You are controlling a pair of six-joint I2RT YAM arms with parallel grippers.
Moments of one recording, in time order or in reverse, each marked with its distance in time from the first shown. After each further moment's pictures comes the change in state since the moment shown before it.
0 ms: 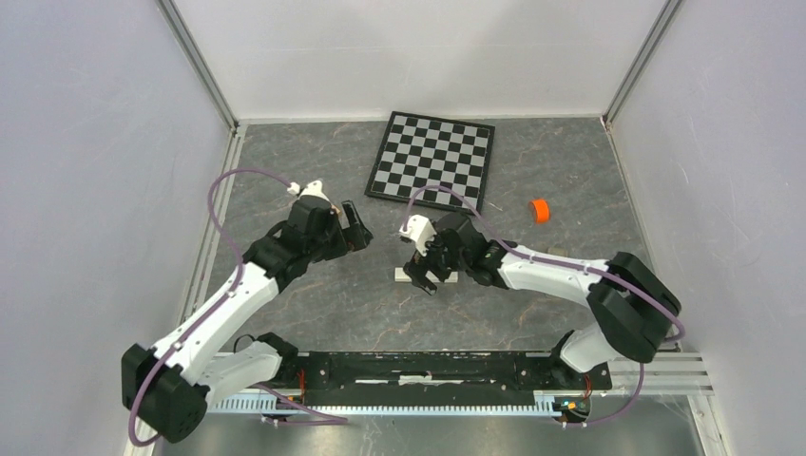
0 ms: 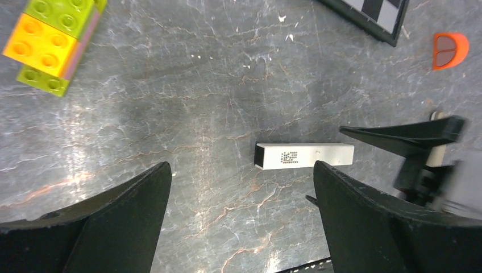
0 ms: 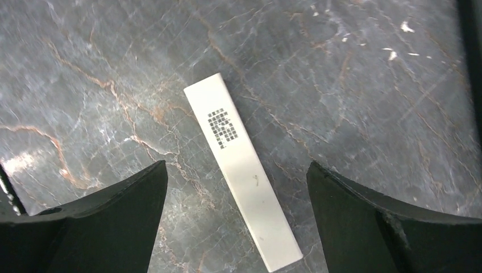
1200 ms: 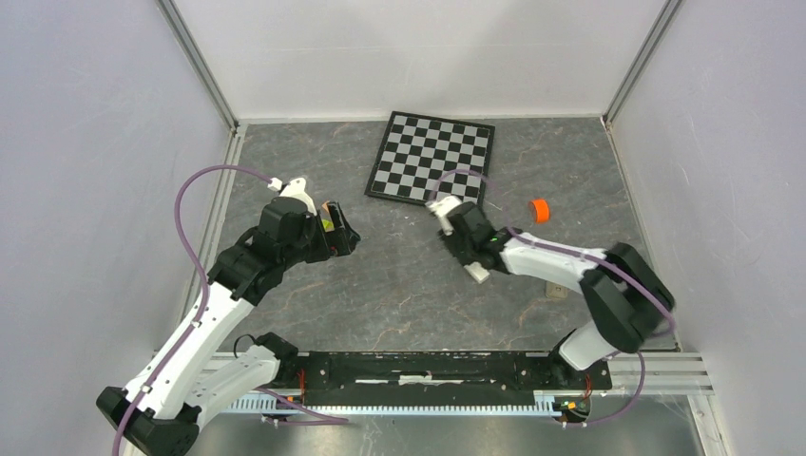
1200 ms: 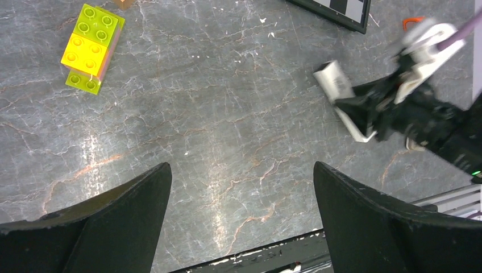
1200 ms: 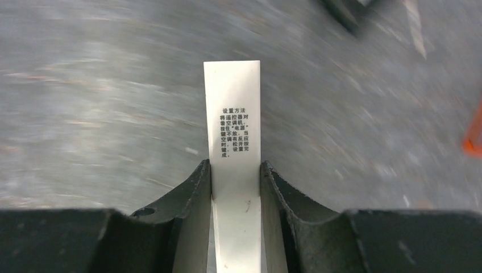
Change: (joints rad) left arm 0.005 -0.191 0.141 -0.244 0.006 0.104; right arm -0.132 0.074 0.048 -0.185 0.389 0.153
